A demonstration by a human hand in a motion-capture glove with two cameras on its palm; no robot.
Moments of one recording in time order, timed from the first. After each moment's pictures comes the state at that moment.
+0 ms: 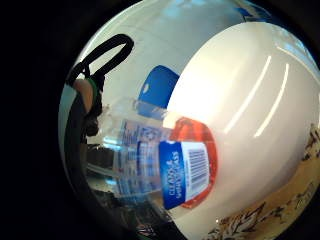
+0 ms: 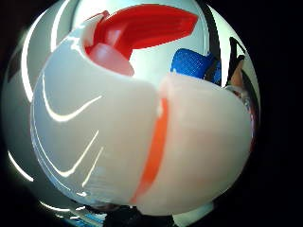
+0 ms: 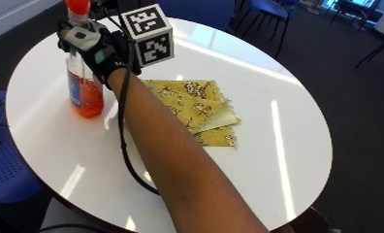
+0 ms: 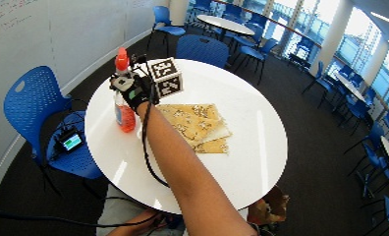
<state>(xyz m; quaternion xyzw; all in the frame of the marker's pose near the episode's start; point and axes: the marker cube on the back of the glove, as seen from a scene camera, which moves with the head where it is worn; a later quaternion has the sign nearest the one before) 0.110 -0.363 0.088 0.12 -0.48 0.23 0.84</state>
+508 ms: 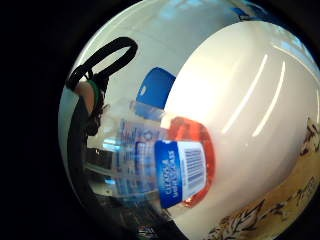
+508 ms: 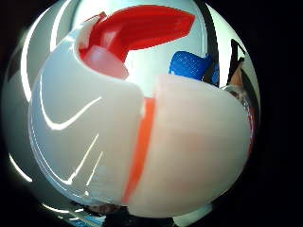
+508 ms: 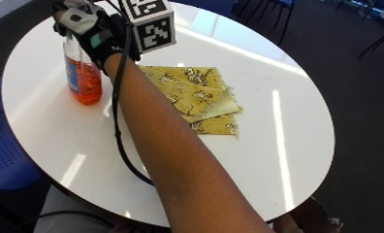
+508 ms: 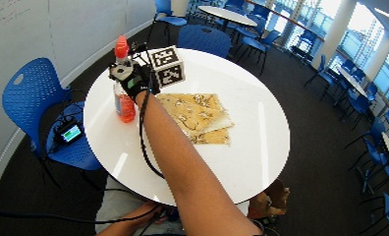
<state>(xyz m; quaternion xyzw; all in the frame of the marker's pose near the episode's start) 0.114 -0.376 0.062 0.14 -0.46 0.23 0.85</state>
